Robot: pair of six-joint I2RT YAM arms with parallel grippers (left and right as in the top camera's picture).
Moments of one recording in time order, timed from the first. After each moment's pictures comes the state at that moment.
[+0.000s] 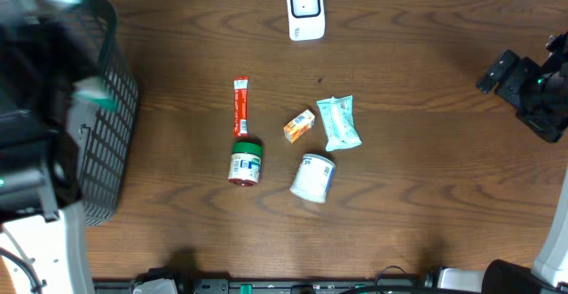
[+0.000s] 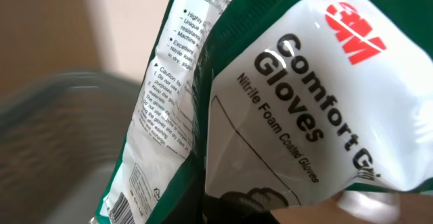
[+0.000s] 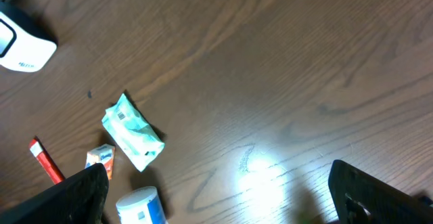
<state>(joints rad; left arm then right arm) 0.17 1.17 1.57 -0.72 0.02 -0.20 -0.26 1.53 1.87 -1.51 -0.08 0.44</state>
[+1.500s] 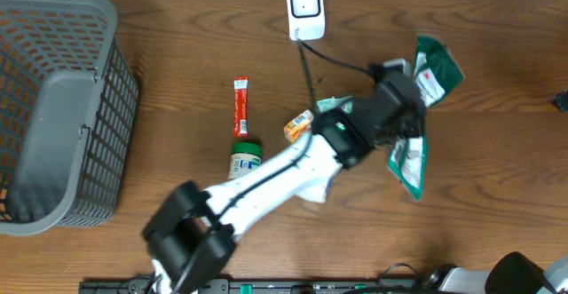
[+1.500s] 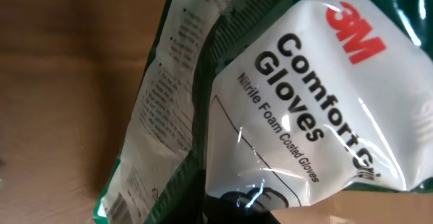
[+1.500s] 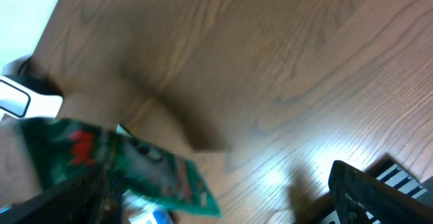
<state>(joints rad) -0.97 1.92 1.57 -0.25 0.04 -1.00 -0.64 1.54 2.05 -1.69 -0.20 0.33</state>
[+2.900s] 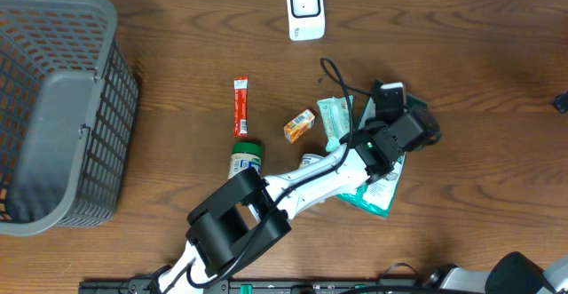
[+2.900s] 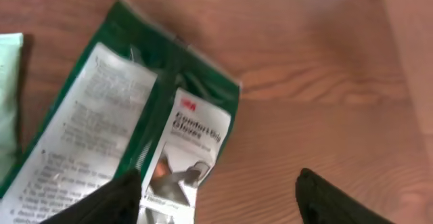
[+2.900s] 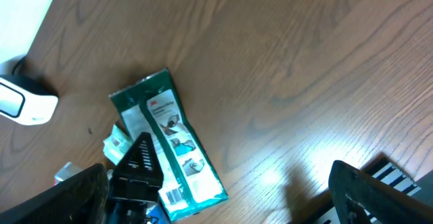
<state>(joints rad) -1.03 2.11 1.57 -0.17 -0.27 -0.98 -0.64 1.54 2.05 -1.69 -0.19 0.32</state>
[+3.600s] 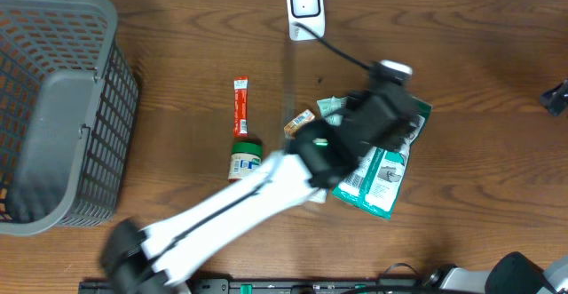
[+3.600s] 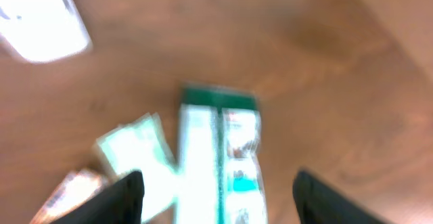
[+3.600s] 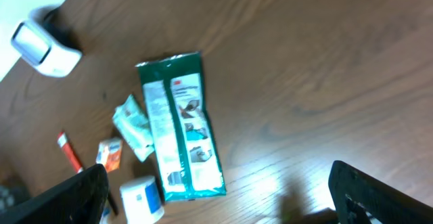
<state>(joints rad) -0.96 1.64 1.57 -0.61 -0.26 -0.50 -0.63 1.54 2.05 -1.70 -0.33 0.11</state>
